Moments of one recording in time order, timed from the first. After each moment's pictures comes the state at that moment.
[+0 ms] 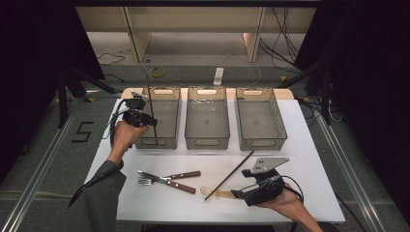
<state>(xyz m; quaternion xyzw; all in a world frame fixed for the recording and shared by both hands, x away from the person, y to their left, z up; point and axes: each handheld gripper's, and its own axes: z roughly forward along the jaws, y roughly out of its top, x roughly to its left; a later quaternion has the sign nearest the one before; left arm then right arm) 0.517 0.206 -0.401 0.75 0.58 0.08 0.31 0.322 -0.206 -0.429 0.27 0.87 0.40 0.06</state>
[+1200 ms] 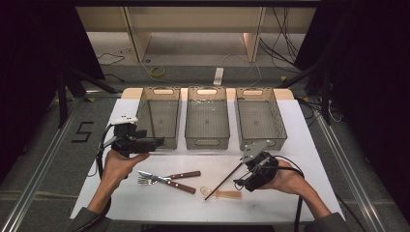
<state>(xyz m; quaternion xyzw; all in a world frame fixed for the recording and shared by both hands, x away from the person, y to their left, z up) 0.390 0.198 -0.377 0.74 0.49 0.13 0.45 0.365 -0.192 -0.408 0.16 0.94 0.28 0.10</state>
